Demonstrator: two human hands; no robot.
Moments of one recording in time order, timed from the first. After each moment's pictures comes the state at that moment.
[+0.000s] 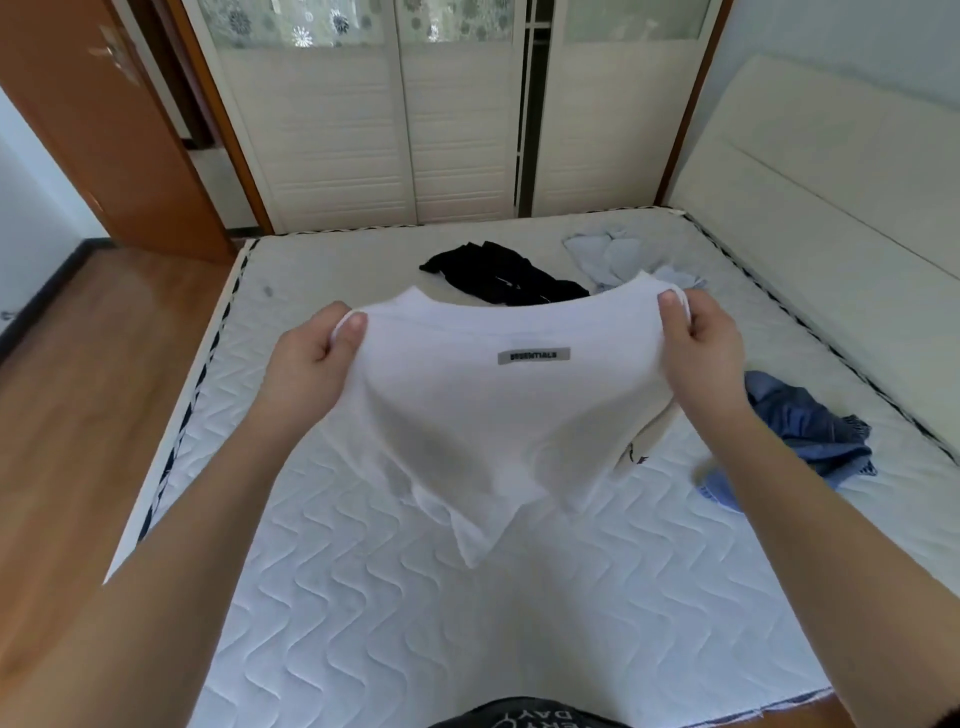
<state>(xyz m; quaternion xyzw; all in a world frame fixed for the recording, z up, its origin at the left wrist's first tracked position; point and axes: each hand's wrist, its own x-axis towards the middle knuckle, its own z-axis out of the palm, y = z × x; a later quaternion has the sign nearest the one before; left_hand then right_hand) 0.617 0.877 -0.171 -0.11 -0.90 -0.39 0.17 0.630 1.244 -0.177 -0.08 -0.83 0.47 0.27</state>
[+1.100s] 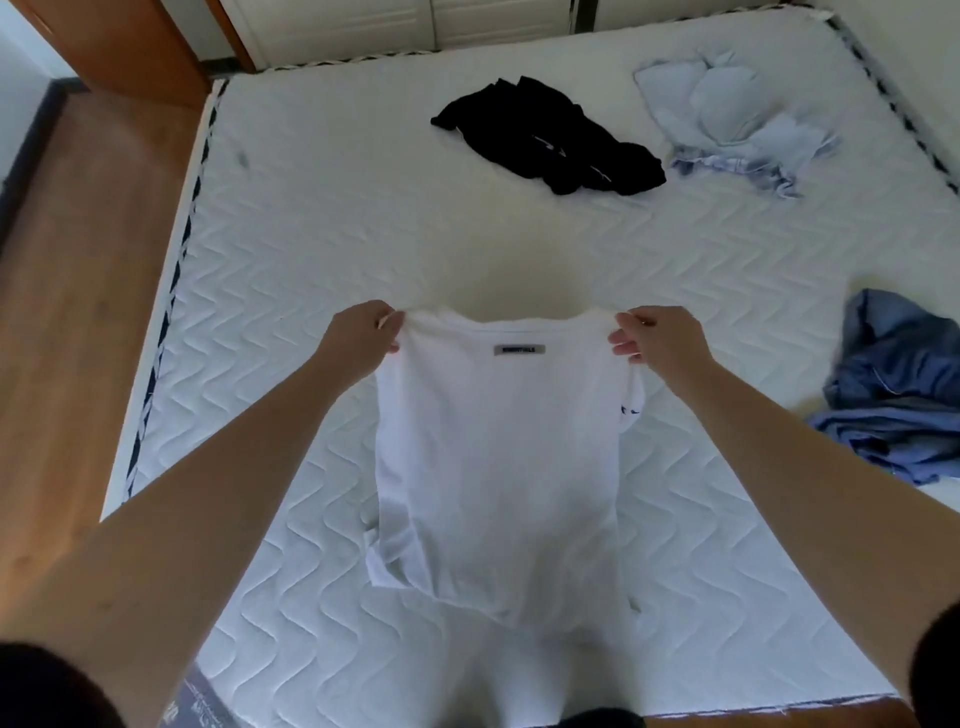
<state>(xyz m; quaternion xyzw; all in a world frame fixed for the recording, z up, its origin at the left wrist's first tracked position) 0.418 0.923 -0.372 0.05 -0.95 -0.29 -0.11 0.431 1.288 -0.391 -0.17 -0.84 0.50 -0.11</state>
